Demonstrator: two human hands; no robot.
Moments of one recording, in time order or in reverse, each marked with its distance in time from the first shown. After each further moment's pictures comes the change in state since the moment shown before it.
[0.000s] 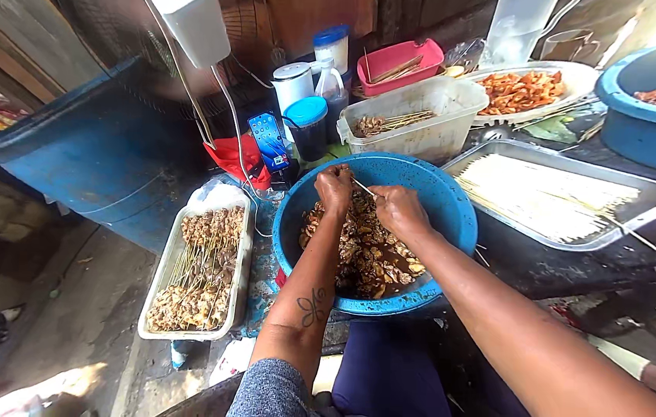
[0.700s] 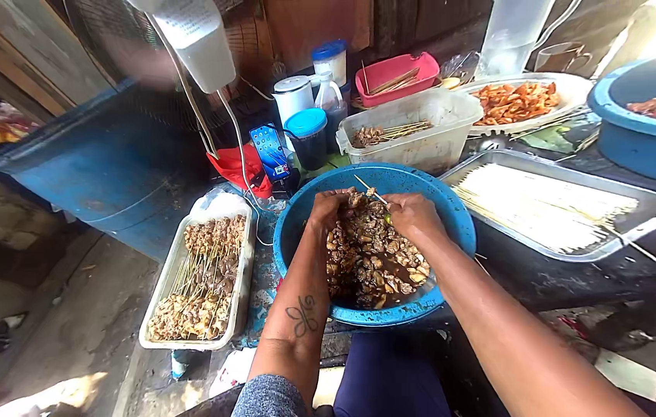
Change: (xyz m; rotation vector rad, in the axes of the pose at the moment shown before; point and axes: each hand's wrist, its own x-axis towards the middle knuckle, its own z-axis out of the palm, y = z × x) left_hand 0.005 -0.020 -0.020 -0.461 -0.346 -0.424; right_hand 0.002 0.013 -0.018 0.148 -0.023 0.127
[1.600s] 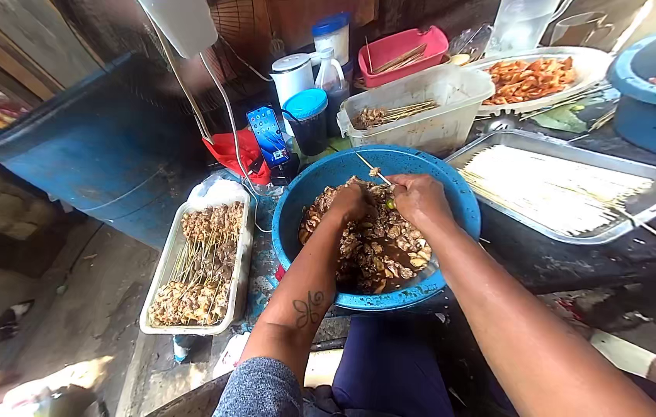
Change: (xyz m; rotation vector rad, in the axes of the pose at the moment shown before) left_hand -0.003 -0.005 0.024 1.247 -0.354 0.208; right_hand -0.003 0.000 -0.002 -0.007 0.065 -0.036
